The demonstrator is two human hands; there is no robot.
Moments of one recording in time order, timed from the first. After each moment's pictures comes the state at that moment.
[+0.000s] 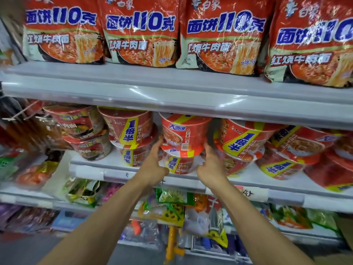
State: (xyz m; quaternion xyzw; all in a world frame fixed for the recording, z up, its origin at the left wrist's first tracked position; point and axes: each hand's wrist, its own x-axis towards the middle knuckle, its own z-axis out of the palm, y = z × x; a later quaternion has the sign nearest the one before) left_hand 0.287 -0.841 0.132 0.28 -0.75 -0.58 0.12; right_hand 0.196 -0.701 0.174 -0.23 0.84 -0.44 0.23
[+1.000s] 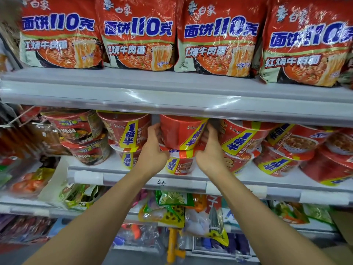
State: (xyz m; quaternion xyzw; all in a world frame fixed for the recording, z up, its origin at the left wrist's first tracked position) left_hand 0.277 -0.846 0.170 0.22 -0.79 -0.52 0.24; right_hand 0.190 -0.723 0.186 -0.21 0.81 -0.53 0.14
